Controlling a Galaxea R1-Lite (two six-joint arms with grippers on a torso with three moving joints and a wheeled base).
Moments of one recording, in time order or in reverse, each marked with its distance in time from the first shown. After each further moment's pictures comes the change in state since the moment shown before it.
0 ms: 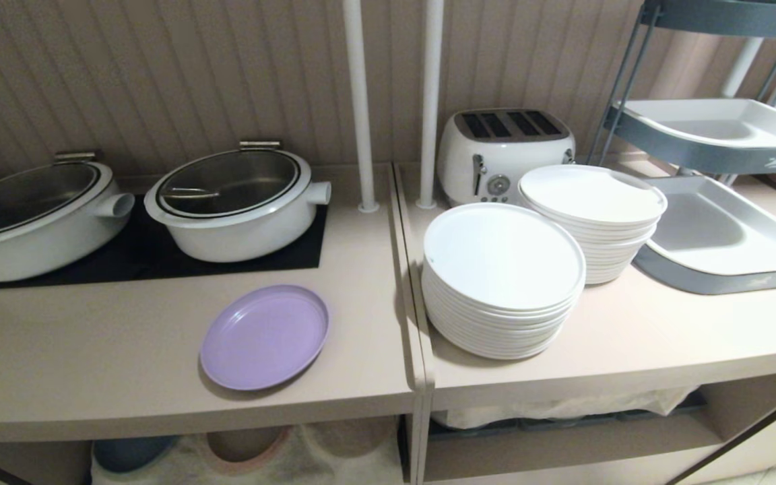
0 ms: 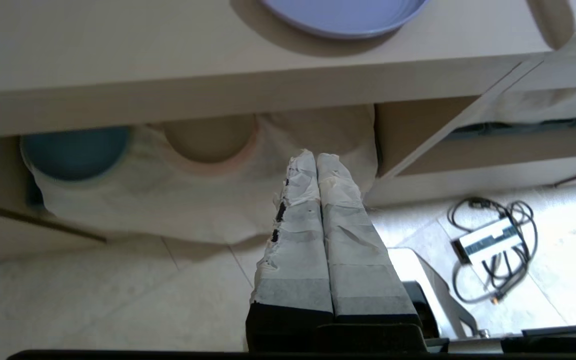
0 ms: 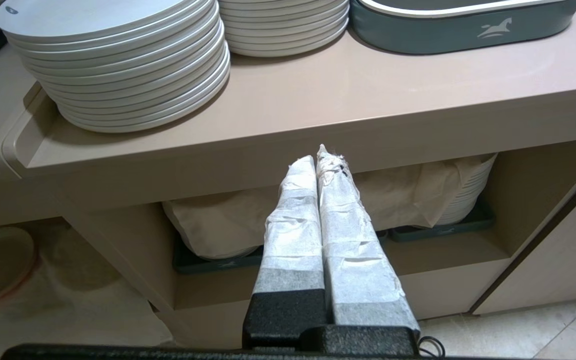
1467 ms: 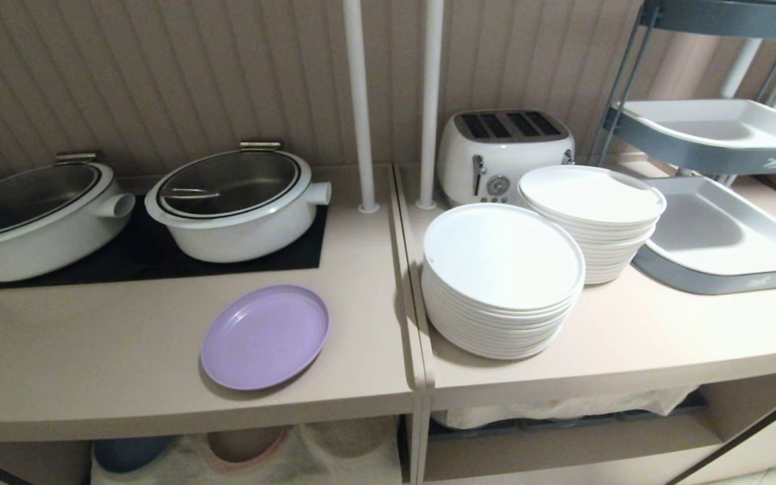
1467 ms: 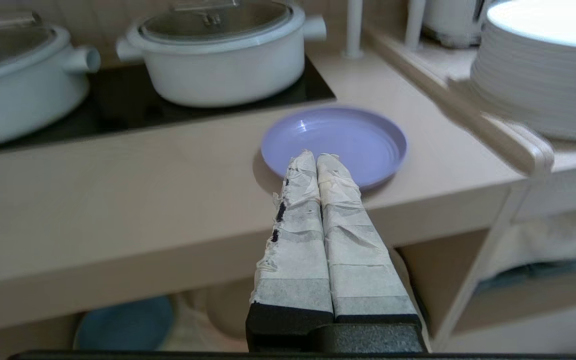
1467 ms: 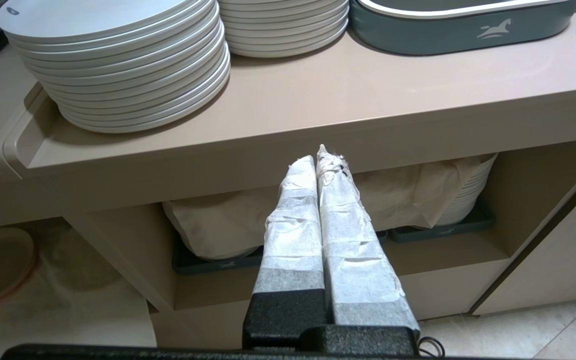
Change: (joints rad) left arm 0.003 -0.440 0.222 -0.360 0.005 0.105; right arm 0.000 0.000 0.000 0.000 0.000 0.000
